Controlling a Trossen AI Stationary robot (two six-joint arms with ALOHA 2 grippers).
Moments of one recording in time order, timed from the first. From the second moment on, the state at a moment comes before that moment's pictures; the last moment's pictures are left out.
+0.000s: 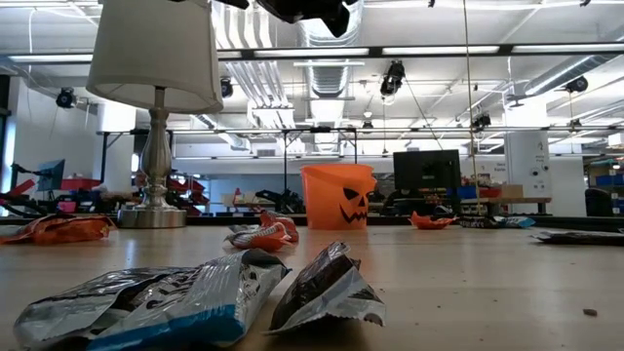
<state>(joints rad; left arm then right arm) -0.31 1.30 1.30 -0.68 -0.64 -0.62 -0.03 1.68 1.61 -0.48 -0.08 -0.05</state>
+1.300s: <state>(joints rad) -0.23 1.33 1.30 -0.62 -0.59 -0.40 -0.03 1.68 1.61 -0.44 -0.08 -0.04</state>
